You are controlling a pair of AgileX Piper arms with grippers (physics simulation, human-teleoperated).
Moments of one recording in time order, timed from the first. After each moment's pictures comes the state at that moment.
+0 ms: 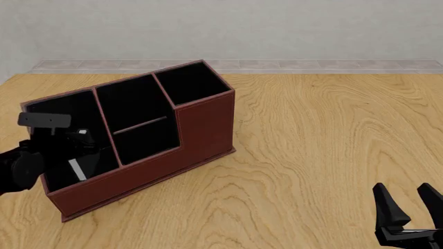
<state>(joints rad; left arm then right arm) 0.10 1.36 -0.63 -0.08 0.13 0.00 0.18 0.00 -0.13 0.01</state>
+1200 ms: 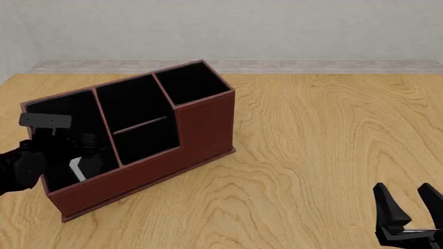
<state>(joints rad) 0.12 1.39 -0.64 -0.11 0.14 0.00 0.18 0.00 -0.13 0.01</state>
